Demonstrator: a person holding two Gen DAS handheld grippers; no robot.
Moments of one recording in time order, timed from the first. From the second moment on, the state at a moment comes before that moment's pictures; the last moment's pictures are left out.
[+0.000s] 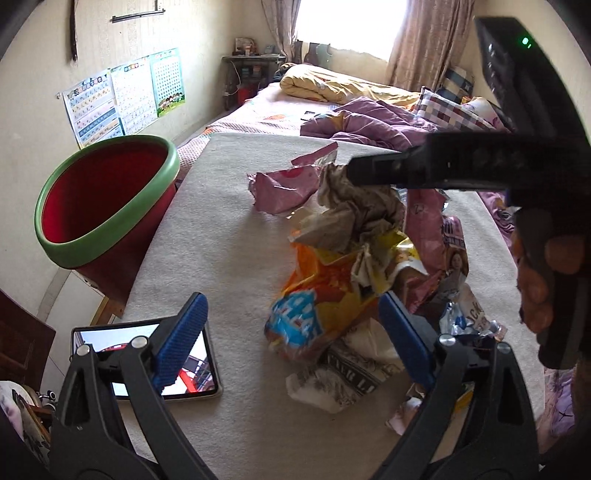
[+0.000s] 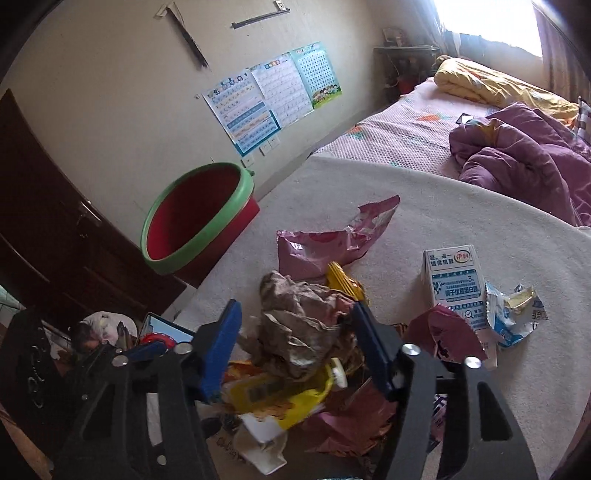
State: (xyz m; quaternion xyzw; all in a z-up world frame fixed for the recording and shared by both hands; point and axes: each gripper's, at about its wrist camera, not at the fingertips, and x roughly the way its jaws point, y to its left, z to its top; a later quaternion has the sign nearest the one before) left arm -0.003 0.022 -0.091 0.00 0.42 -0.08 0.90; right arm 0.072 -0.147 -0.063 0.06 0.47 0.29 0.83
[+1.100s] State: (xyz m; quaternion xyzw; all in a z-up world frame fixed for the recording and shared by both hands) left arm -0.004 0.028 -0.110 -0.03 0.47 -0.10 0.88; right arm 0.078 -0.132 -0.078 -0.01 0.47 0.28 0.84
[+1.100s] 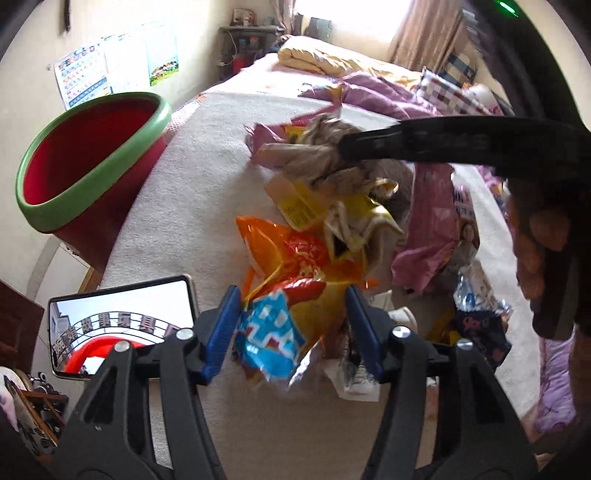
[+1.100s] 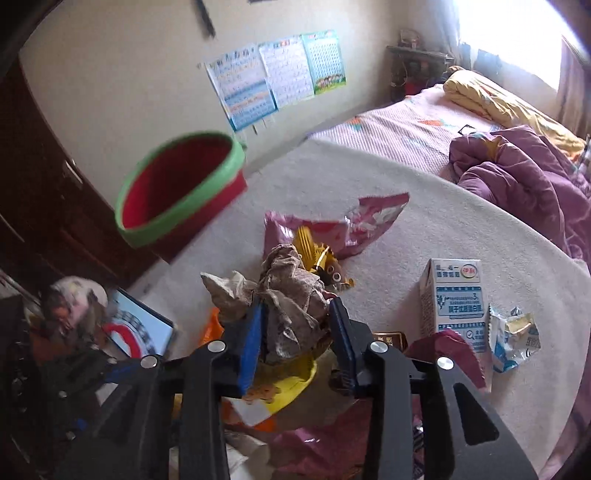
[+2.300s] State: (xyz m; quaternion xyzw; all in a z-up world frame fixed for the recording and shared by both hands) left arm 0.063 0.253 -0.041 -0.02 0.35 -0.03 0.94; right arm 0.071 -0.005 -0.028 0.12 0.38 0.26 0.88
